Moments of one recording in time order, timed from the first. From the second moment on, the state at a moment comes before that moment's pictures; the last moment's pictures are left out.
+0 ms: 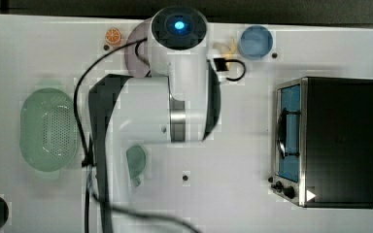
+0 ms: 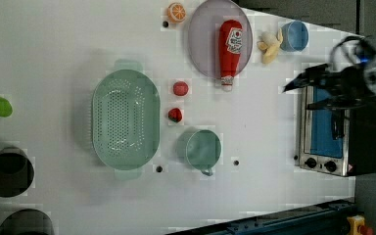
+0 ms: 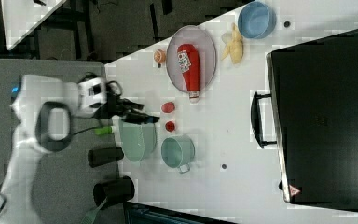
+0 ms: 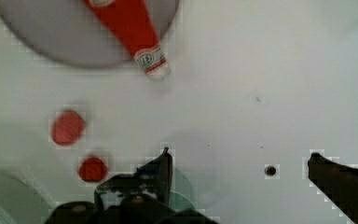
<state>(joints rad) -0.09 0.22 0.17 -1.83 0.01 0.27 -0.20</state>
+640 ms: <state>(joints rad) -0.06 0.50 0.16 -1.81 -0.12 0.63 -0.46</state>
